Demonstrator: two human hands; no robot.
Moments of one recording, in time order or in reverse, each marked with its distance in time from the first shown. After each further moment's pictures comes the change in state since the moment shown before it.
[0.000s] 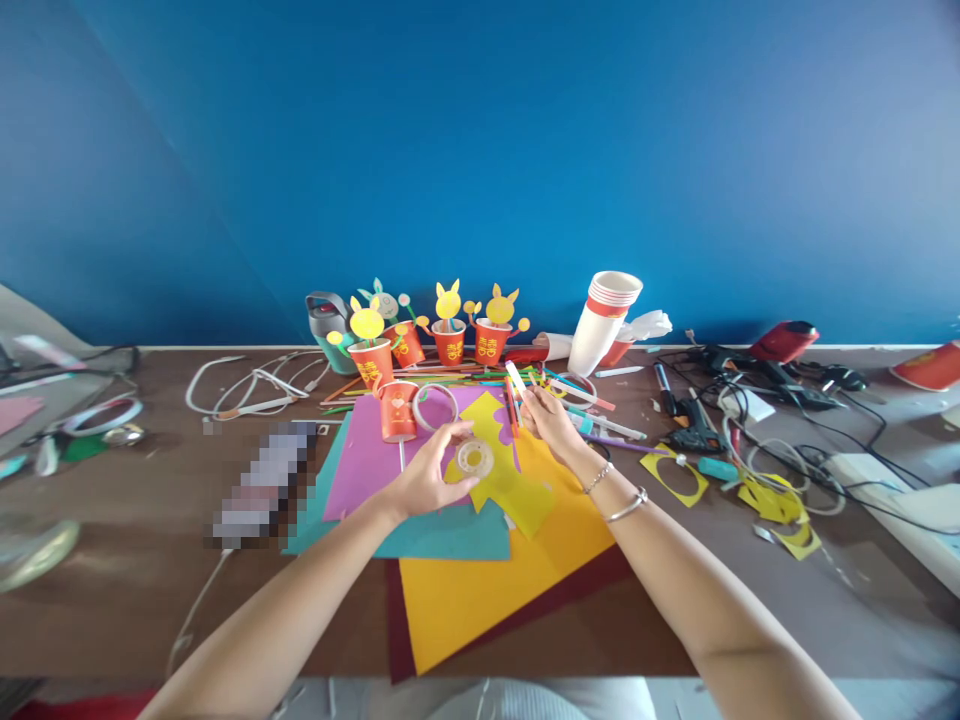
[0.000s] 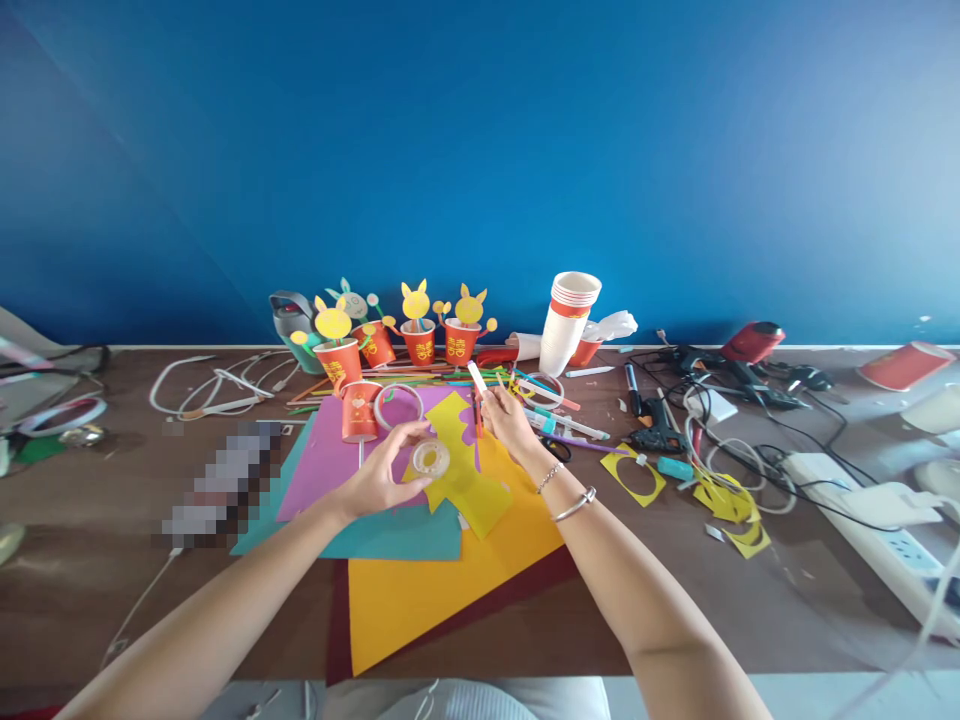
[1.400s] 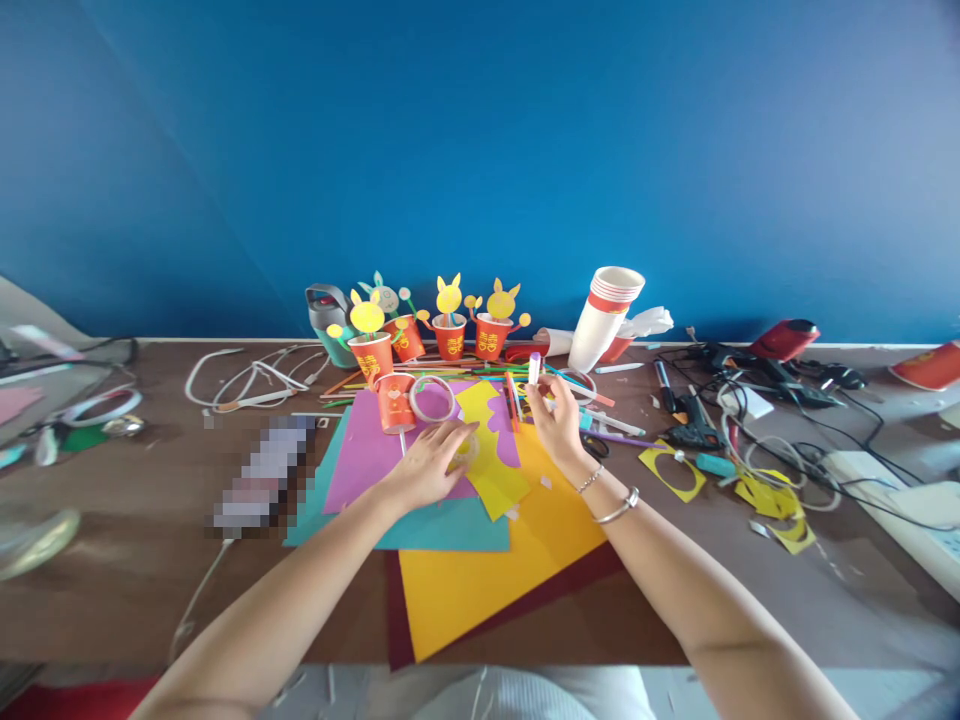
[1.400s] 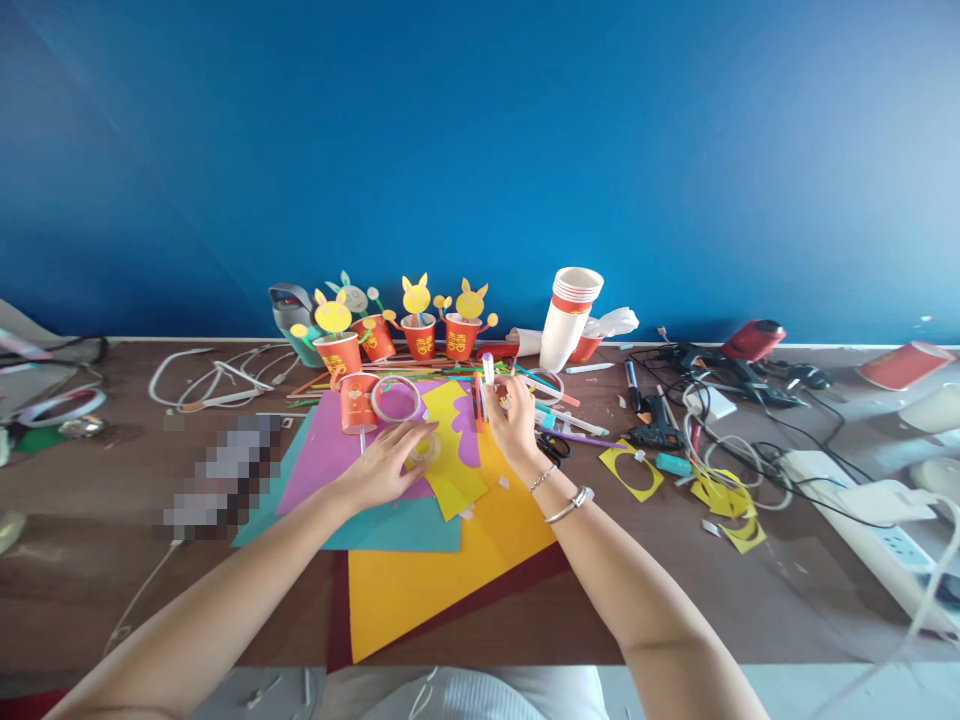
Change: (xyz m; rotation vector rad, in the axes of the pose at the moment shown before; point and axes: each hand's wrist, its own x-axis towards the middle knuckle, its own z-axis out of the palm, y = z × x) left_hand 0.004 0.001 -0.002 0.422 -0.070 0.027; right_hand -0.010 -0.004 -0.002 -0.576 0.373 -0.478
